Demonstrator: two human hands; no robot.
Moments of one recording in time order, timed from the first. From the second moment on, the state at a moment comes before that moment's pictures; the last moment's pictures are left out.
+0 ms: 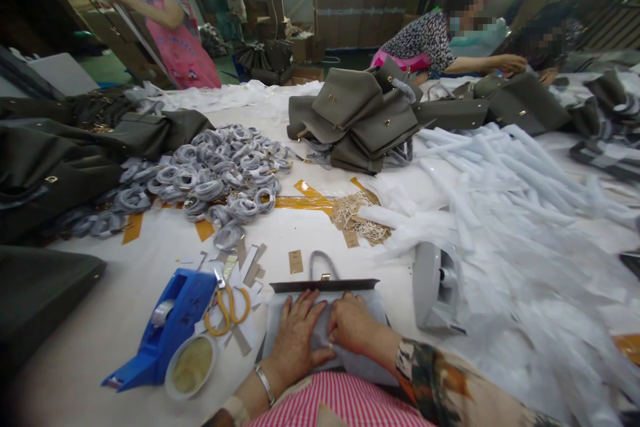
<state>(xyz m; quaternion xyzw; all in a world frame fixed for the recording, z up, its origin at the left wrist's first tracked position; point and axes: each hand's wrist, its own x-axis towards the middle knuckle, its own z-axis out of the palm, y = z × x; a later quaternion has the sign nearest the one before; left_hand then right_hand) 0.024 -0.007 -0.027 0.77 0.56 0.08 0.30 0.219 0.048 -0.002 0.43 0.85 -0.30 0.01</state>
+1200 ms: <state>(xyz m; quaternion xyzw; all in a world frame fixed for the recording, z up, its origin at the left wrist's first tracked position) 0.017 -0.009 -0.026 0.78 0.54 0.10 0.31 0.221 0.012 -0.016 0.29 0.93 -0.22 -0.04</state>
